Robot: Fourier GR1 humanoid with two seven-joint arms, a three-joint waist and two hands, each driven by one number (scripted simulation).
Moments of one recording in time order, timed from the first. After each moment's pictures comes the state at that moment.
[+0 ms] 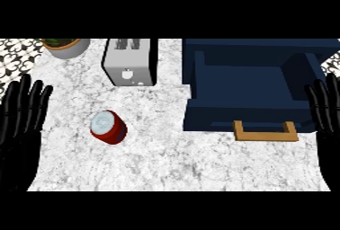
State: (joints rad) left arm 0.03 0.11 0.00 -2.10 0.00 0.00 0.00; right arm 0.03 -0.12 -0.02 -2.10 0.00 0.00 0.01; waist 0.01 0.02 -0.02
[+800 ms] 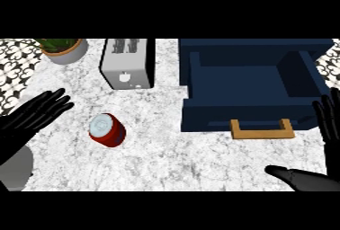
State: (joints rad) left arm -0.05 0.51 0.09 -1.83 0.59 -0.65 0.11; right arm 0.11 -0.10 -0.09 -2.09 -0.03 -0.06 0.18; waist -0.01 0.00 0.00
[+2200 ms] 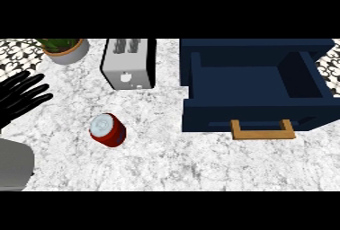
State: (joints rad) left arm -0.17 0.66 0.16 -1.57 1.09 -0.71 0.46; right arm 0.39 -0.15 -0.42 -2.14 -0.34 0.24 0.07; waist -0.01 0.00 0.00
